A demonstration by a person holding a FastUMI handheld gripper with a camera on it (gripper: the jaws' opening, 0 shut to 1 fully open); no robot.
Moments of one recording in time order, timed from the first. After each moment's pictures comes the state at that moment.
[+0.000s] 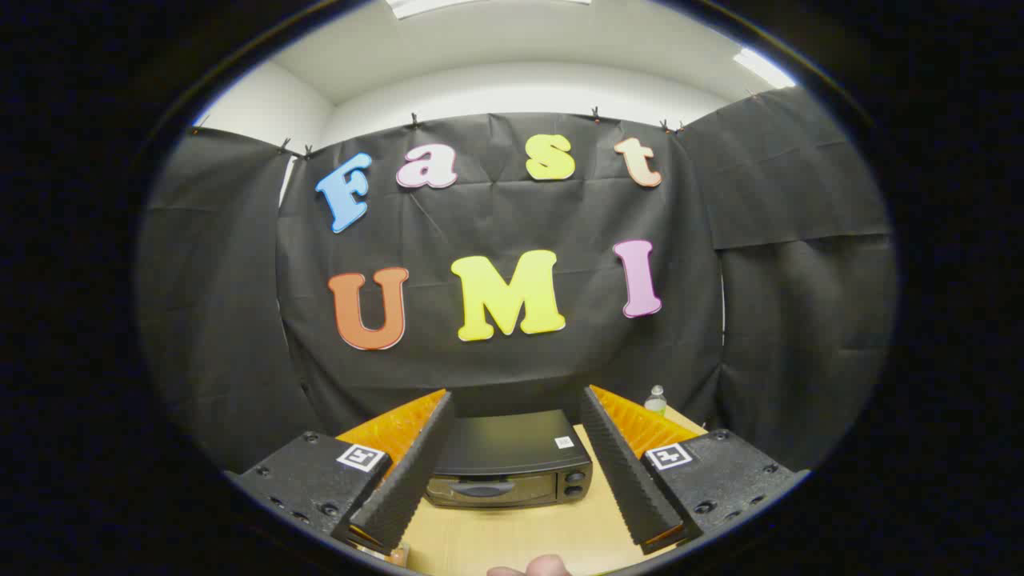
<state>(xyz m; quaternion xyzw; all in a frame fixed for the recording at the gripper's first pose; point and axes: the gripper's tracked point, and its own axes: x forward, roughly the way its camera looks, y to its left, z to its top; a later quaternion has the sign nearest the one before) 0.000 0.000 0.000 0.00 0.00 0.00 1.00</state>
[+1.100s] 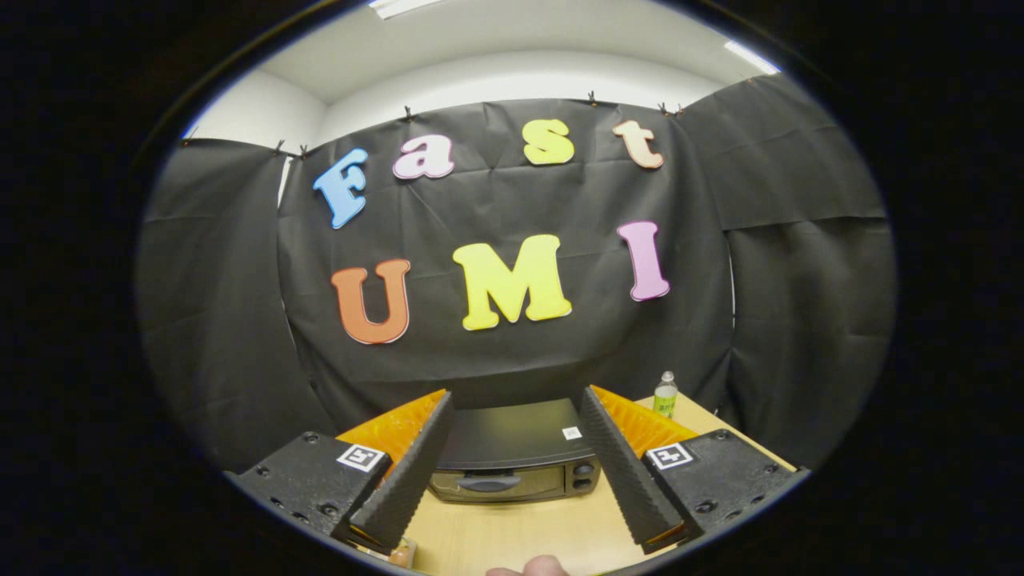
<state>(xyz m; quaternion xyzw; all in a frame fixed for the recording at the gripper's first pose) 0.014 -0.001 -0.014 0.02 0.03 0.02 1.00</state>
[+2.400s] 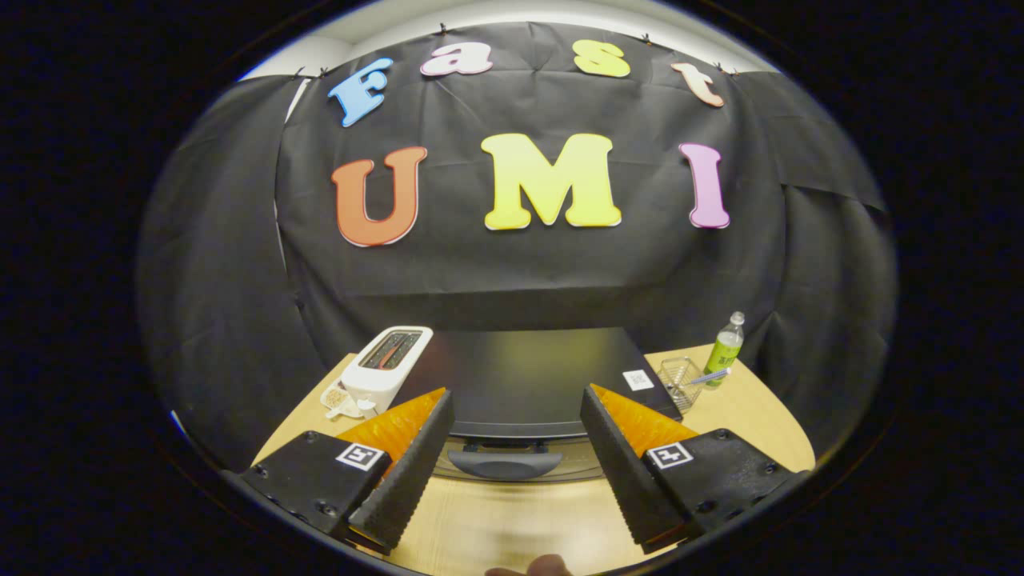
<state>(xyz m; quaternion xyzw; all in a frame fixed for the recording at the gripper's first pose) 0.147 0.052 -0.189 -0.04 0.17 0.05 0.98</state>
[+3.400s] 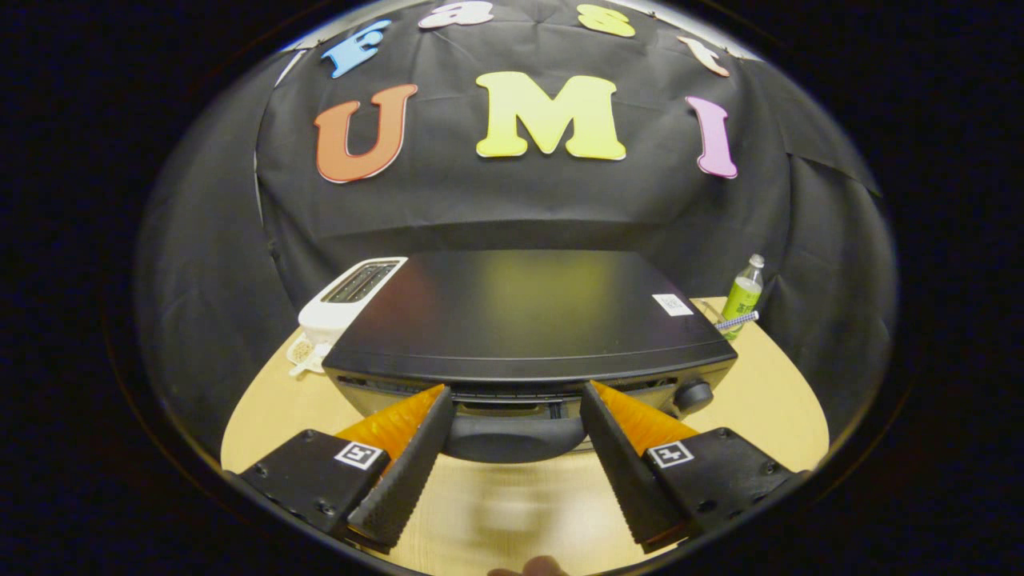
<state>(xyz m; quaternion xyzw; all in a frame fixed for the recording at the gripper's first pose) 0.156 0.044 -0.279 -0.05 0.24 0.02 0.97</state>
